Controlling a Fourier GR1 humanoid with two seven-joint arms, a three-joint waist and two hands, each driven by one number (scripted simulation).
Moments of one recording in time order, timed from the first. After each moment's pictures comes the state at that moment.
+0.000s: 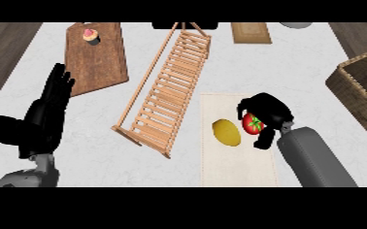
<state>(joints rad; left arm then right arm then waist) -0.07 0.22 0.01 -1.68 0.06 0.20 0.15 -0.41 -0.27 0.27 -1.03 1.05 0.23 -0.25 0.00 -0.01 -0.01</state>
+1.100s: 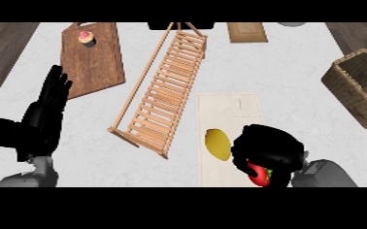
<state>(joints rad) -0.06 0.21 0.03 -1.69 0.04 0.19 0.16 -0.19 -0.40 0.43 -1.62 0.95 0.47 -0.62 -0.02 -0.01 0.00</state>
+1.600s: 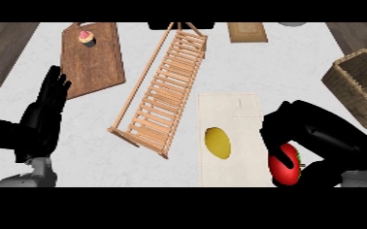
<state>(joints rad) -0.05 0.20 0.04 -1.70 0.04 0.19 0.16 -0.22 -0.31 0.09 -1.94 0.47 0.75 -0.27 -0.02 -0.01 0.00</state>
